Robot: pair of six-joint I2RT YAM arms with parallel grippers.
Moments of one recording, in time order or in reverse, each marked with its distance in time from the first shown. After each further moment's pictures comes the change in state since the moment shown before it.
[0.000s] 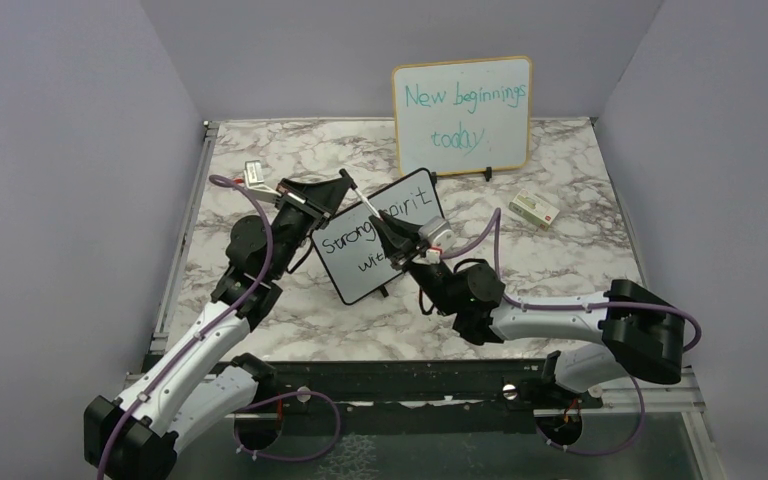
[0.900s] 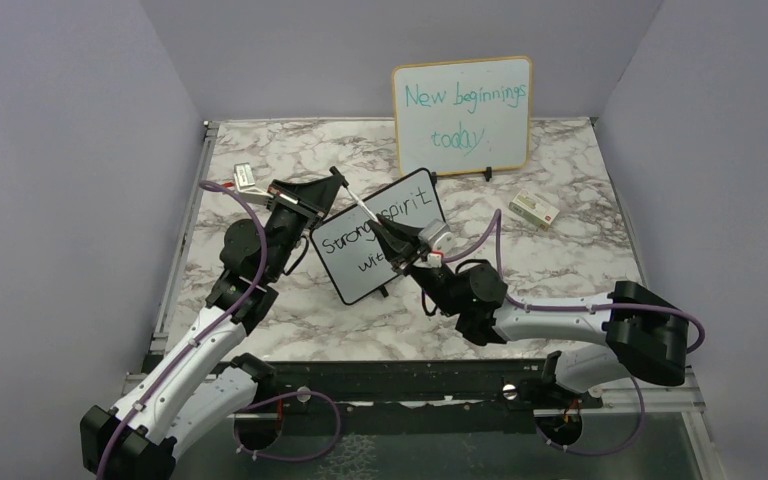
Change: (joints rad) left arm 0.003 -0.034 0.000 -0.019 -0.056 0.022; right arm 0.000 -0.017 -0.016 -0.013 -0.062 0.002
